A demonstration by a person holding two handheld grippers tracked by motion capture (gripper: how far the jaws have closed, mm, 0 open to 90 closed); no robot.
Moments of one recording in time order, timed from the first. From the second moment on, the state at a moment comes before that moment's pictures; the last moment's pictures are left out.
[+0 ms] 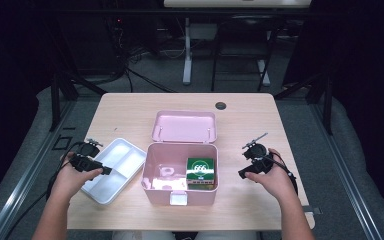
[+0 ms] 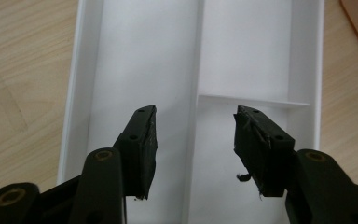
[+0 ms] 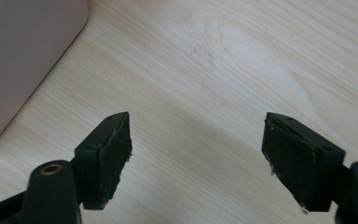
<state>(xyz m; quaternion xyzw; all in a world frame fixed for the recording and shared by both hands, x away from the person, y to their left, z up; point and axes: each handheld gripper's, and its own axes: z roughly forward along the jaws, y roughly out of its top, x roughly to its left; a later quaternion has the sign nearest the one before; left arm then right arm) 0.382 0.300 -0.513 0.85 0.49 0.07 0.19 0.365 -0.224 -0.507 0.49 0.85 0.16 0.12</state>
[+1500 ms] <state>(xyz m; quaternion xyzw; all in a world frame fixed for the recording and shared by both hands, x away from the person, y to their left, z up) 0.413 0.278 -0.532 0.88 0.47 0.03 0.07 0.365 -0.248 -0.517 0.50 0.84 0.18 0.11</state>
